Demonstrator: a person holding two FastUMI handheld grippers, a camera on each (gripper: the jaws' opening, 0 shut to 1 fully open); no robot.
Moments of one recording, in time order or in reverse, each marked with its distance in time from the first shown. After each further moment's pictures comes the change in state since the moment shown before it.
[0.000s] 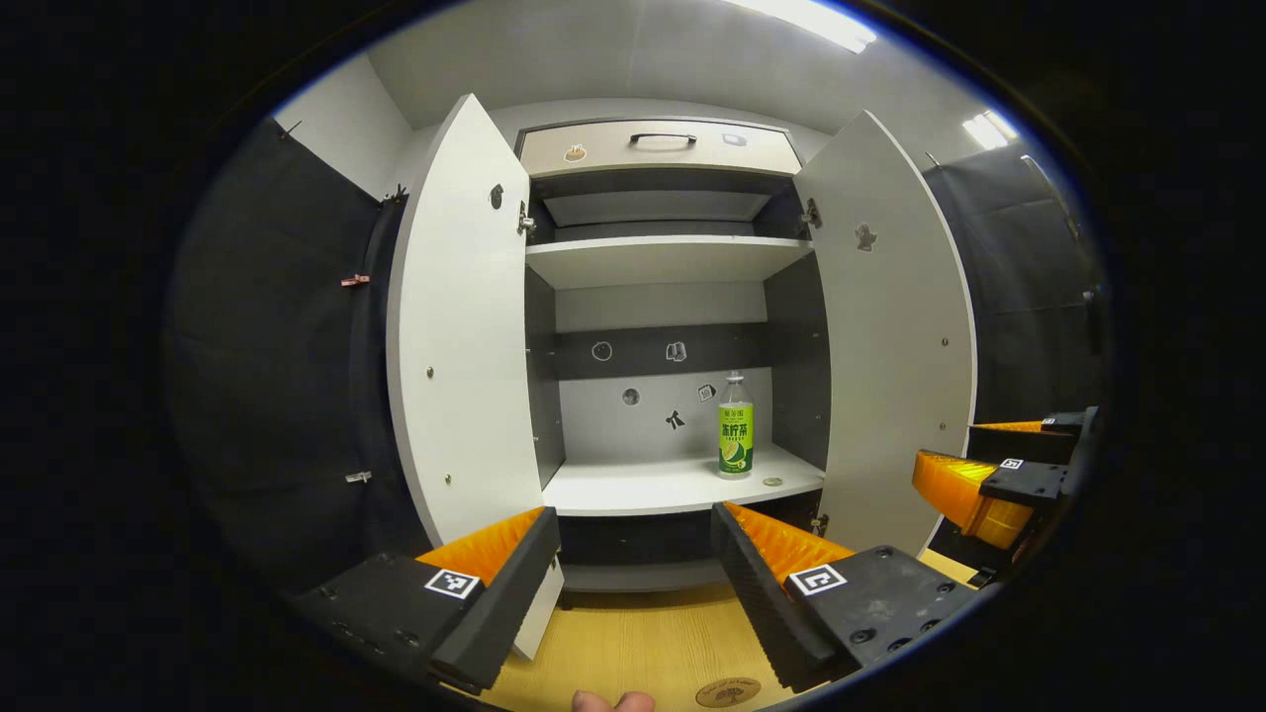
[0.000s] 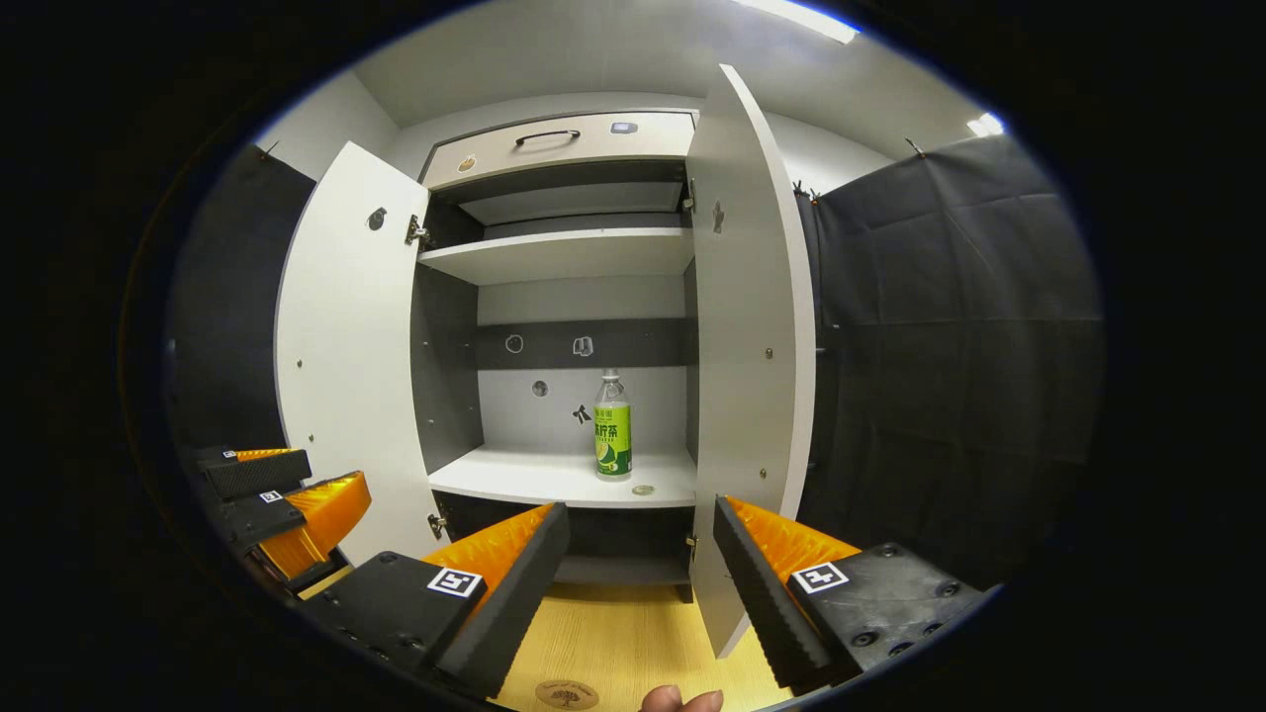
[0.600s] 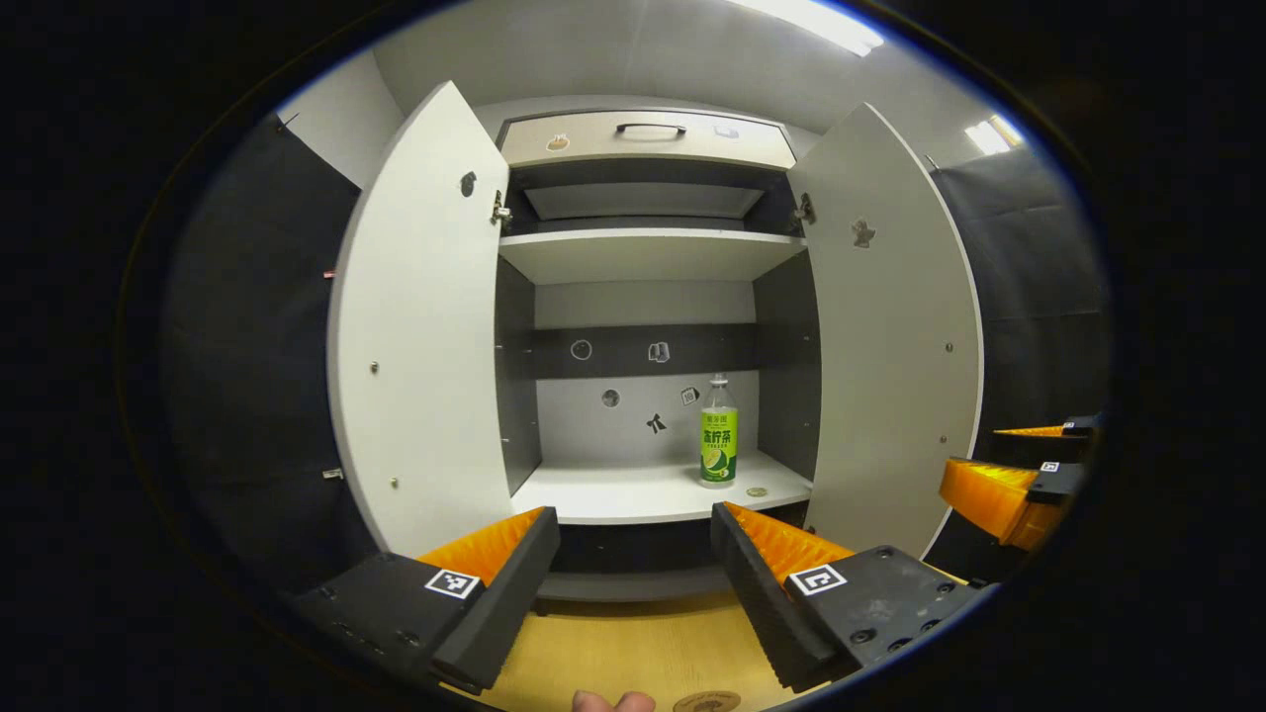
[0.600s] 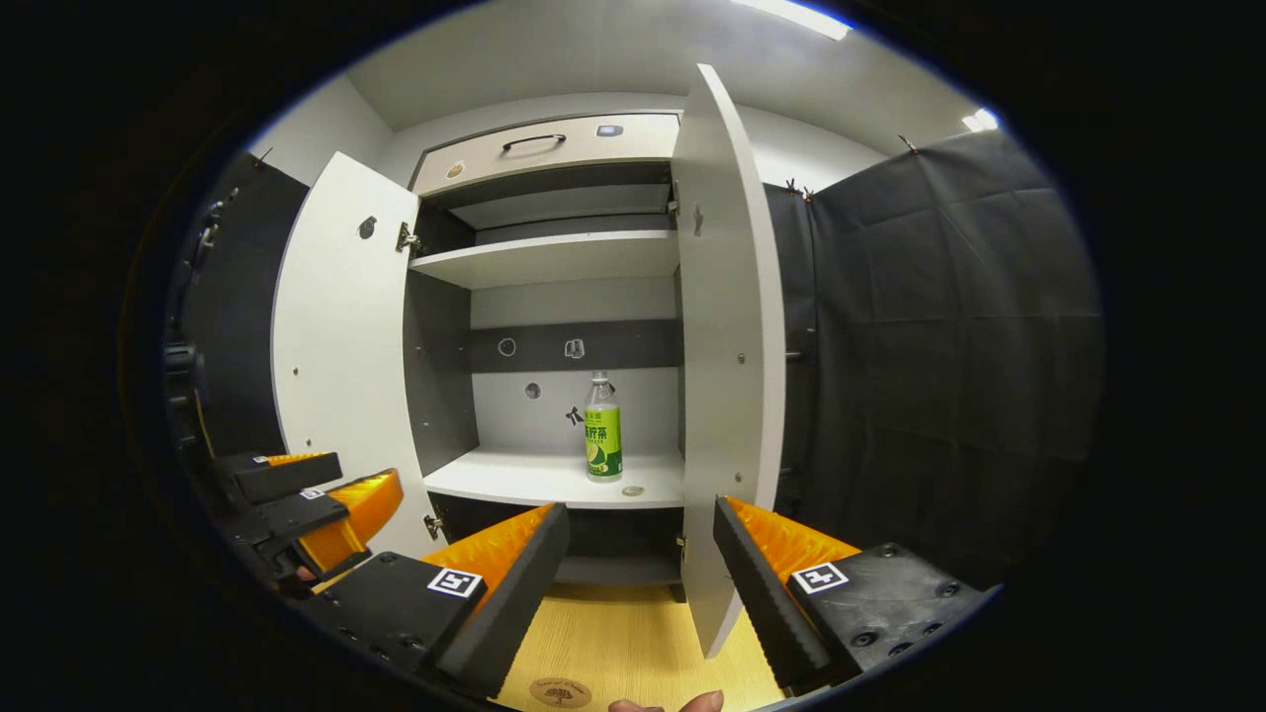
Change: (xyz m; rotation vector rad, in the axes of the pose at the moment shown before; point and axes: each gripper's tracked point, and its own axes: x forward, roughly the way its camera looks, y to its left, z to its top) left arm 0.046 -0.031 0.000 -0.029 0.007 -0.050; right arm -0.005 -0.029 0.005 0.024 0.009 -0.009
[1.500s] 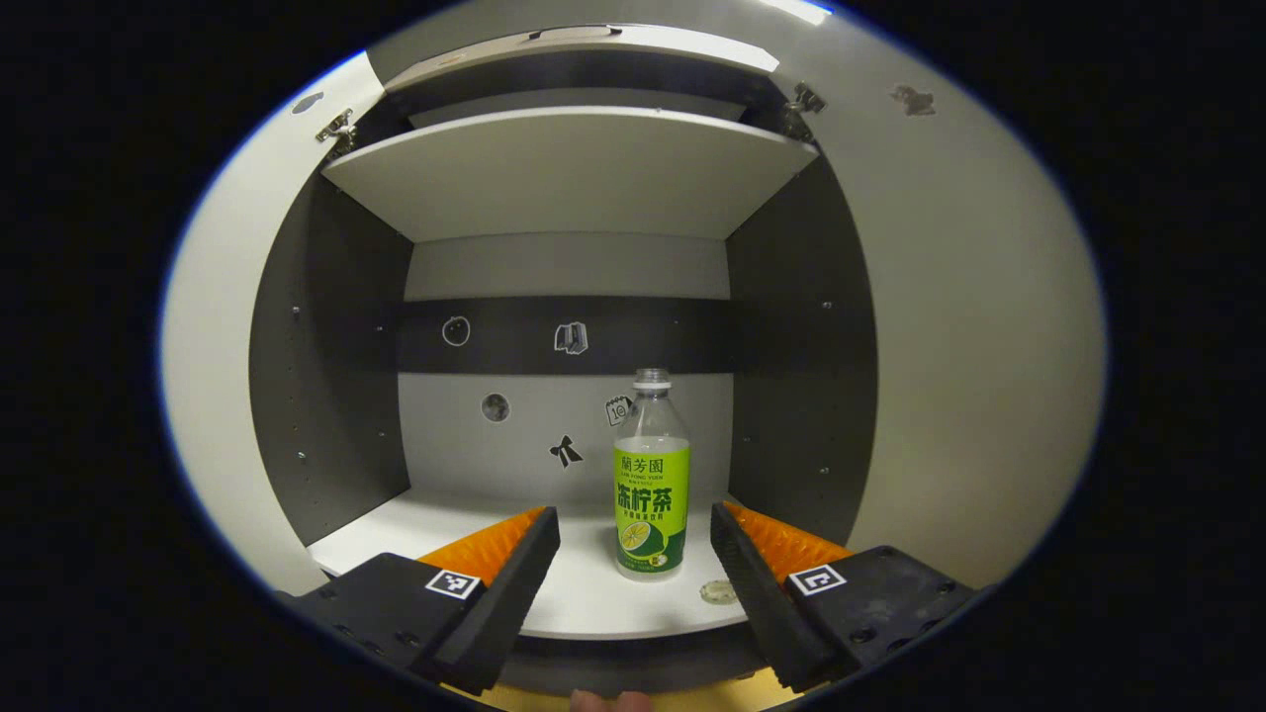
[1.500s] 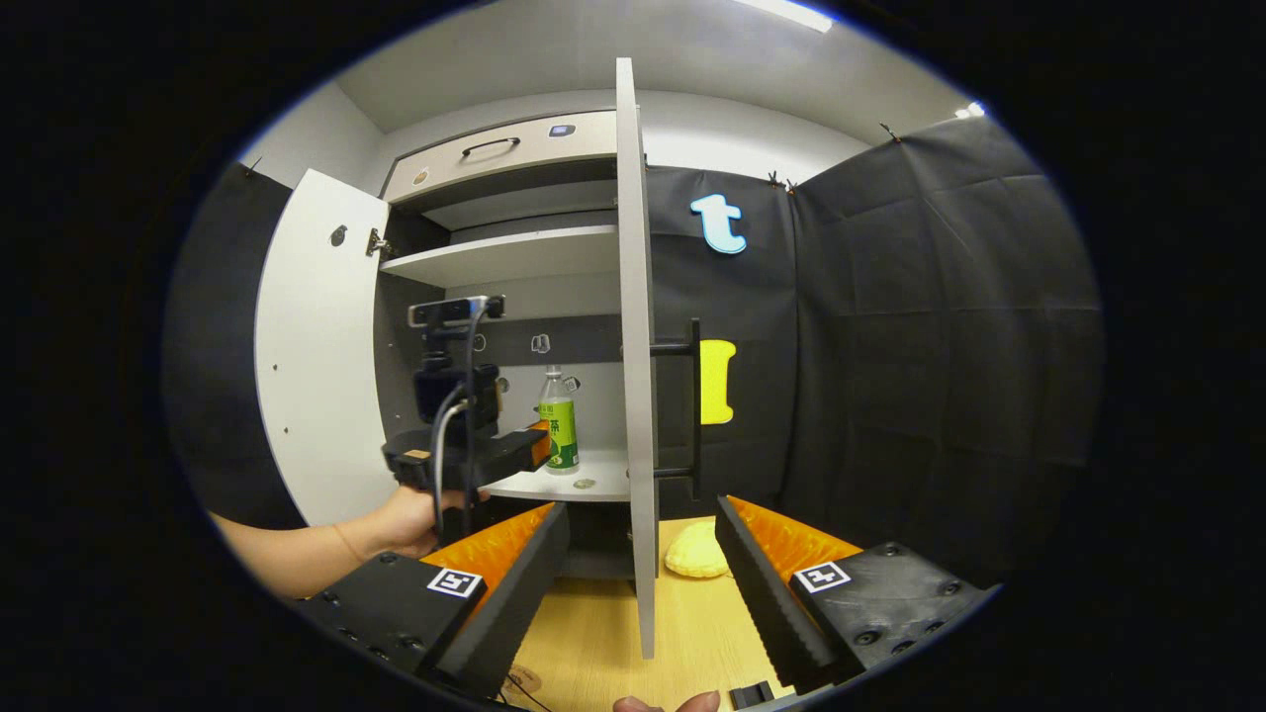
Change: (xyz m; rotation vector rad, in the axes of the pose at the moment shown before) left arm 0.275 -0.102 -0.018 -0.034 -0.036 -0.071; right arm 0.002 -0.070 0.001 0.007 0.010 0.031
